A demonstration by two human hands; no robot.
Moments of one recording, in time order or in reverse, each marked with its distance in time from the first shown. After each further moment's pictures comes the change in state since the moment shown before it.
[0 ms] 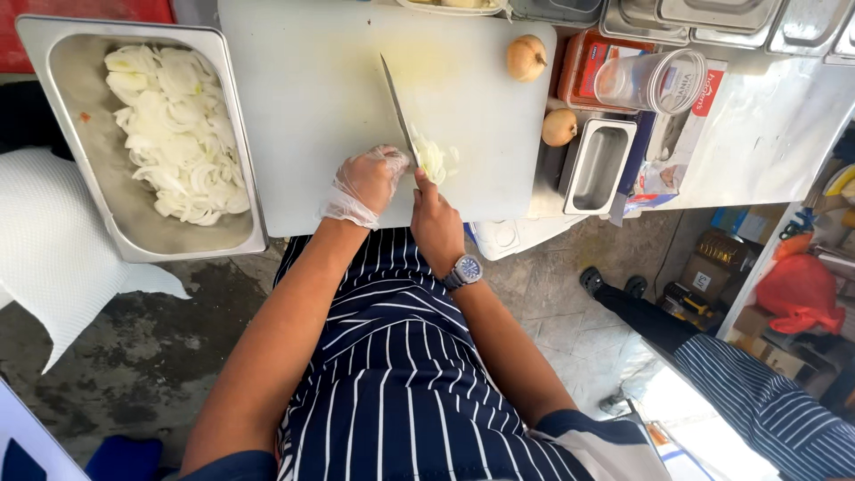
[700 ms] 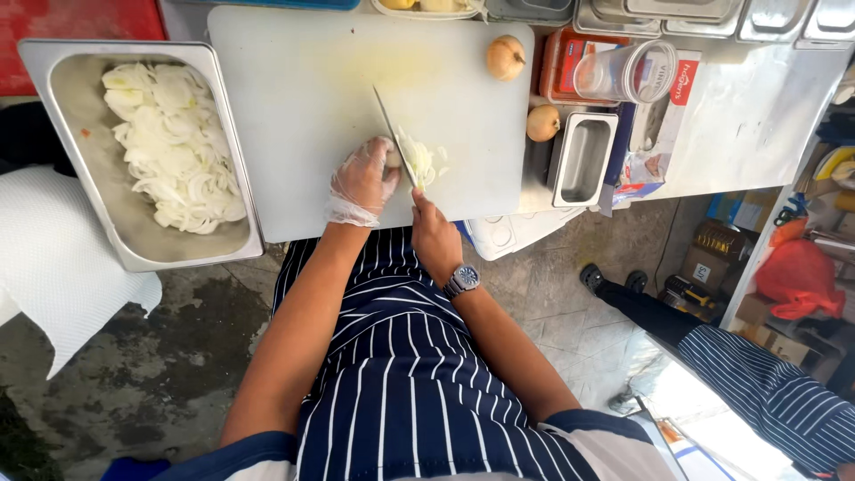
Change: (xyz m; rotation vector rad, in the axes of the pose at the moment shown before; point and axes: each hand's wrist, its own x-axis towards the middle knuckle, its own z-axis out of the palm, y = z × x) left_hand 0.002 0.011 0.006 -0.028 0.162 -0.046; right_hand -0.030 0.026 0.010 -0.032 0.128 -0.079
